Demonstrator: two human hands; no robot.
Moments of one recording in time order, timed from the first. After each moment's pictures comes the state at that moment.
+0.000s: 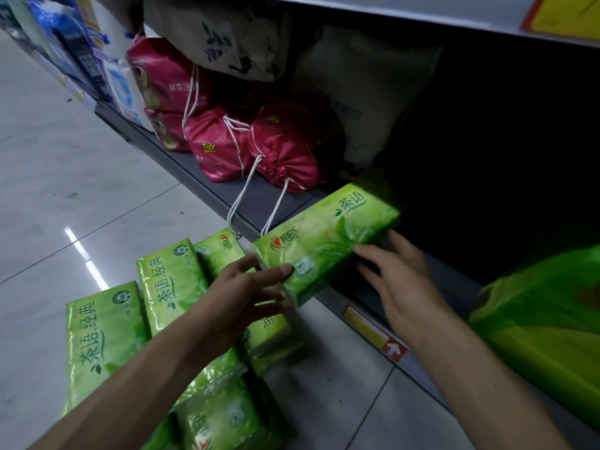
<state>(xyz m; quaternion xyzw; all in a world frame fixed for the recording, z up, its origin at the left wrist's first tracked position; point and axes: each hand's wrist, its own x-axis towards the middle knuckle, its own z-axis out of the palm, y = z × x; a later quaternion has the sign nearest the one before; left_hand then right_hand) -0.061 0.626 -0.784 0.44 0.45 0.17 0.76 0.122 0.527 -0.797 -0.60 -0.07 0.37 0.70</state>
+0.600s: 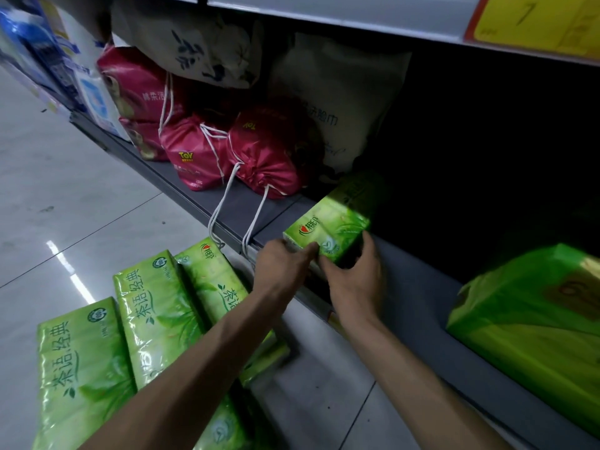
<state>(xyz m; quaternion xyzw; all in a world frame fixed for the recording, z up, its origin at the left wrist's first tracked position) 0.035 0.630 -0.808 0.64 0.52 0.18 0.54 0.112 0.555 -0.853 -0.81 -0.16 0.14 0.54</state>
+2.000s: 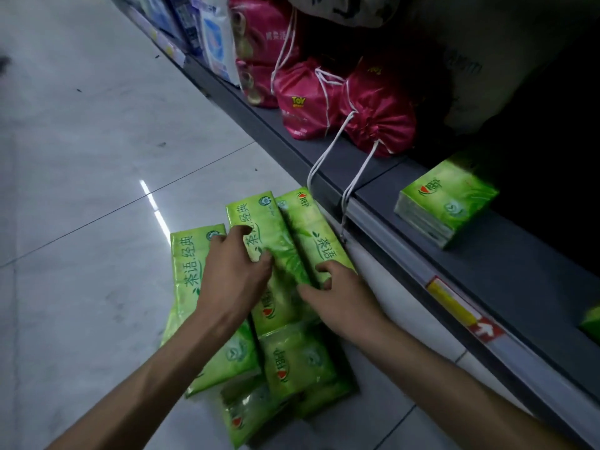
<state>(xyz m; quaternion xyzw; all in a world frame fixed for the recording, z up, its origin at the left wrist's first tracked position) -0.179 0.647 -0.823 0.71 0.62 0.18 0.28 -0.034 0.563 -0.834 -0.77 -0.40 0.43 0.27</state>
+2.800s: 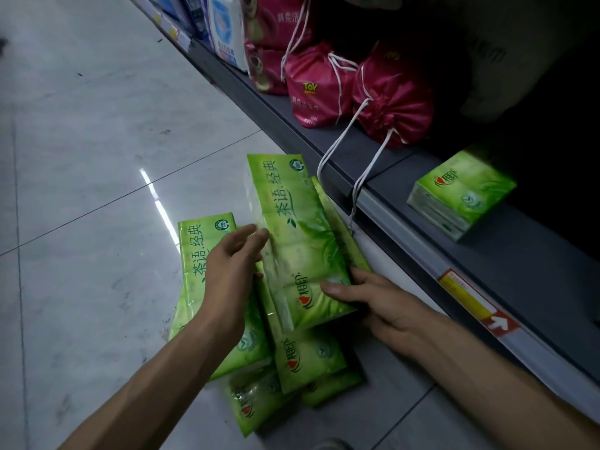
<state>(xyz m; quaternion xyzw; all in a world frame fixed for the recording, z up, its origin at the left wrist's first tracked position) -0.192 0.632 -0.824 0.43 0.59 0.38 0.56 -0.002 0.550 -0.872 -0.56 -0.17 0.69 0.43</state>
